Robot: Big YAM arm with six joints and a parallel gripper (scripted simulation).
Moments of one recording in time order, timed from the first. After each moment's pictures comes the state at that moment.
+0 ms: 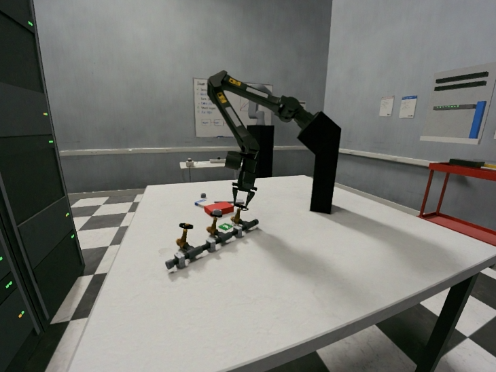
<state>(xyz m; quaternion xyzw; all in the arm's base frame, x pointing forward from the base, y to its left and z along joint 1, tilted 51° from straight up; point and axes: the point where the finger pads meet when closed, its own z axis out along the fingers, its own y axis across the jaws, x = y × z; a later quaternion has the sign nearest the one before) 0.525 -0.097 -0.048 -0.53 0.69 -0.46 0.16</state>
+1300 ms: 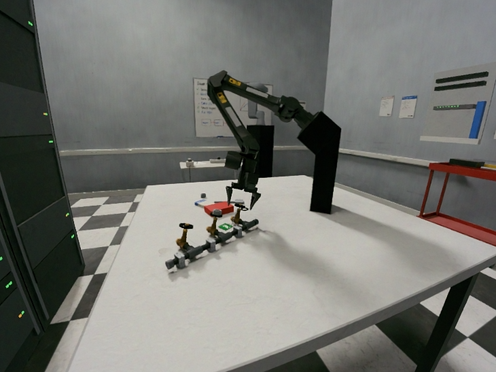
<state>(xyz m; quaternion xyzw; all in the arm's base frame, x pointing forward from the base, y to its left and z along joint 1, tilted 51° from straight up) 0.526 -0.096 -0.048 -0.58 0.66 -0.47 0.14</state>
